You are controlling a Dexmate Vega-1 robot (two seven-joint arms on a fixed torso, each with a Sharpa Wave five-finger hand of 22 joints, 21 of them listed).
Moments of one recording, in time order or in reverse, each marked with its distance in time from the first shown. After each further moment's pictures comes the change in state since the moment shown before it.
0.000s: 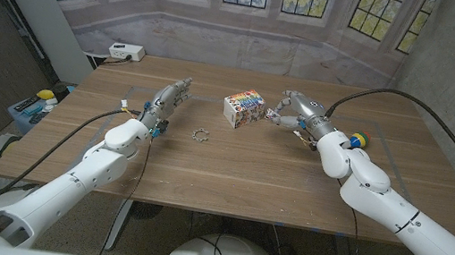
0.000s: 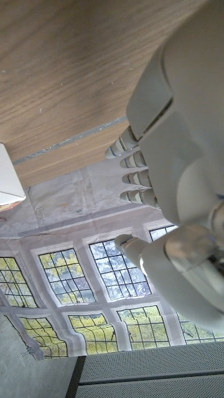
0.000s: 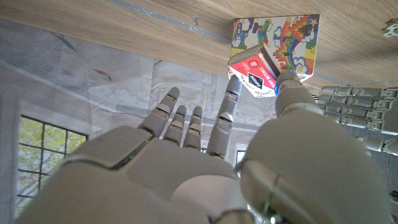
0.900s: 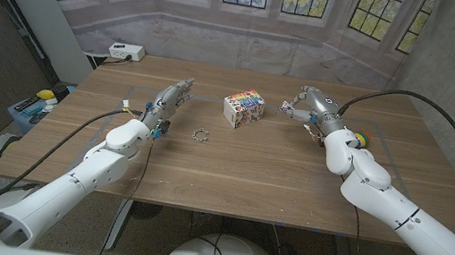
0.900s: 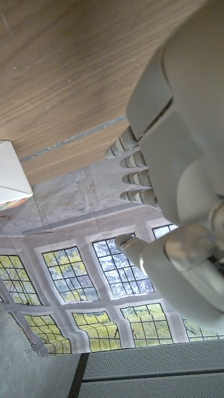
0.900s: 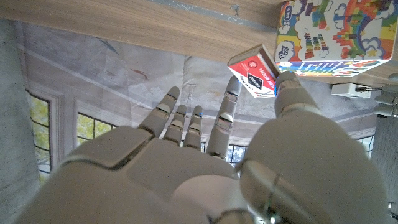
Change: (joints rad) left arm 0.012 0.005 0.003 -0.030 0.008 0.008 0.012; left_hand 0.005 -0.005 0.000 0.000 0.000 0.000 0.000 0.000 0.000 0.000 0.000 0.000 0.000 0.000 0.000 0.000 0.000 0.000 0.000 0.000 0.000; right arm 0.009 0.005 0.009 0.020 0.045 -0.111 -0.091; right_hand -0.004 0.005 0.000 0.000 -0.008 -0.005 0.005 0.000 0.000 0.006 0.006 0.000 0.003 0.005 0.005 0.000 0.000 0.004 0.004 0.000 0.000
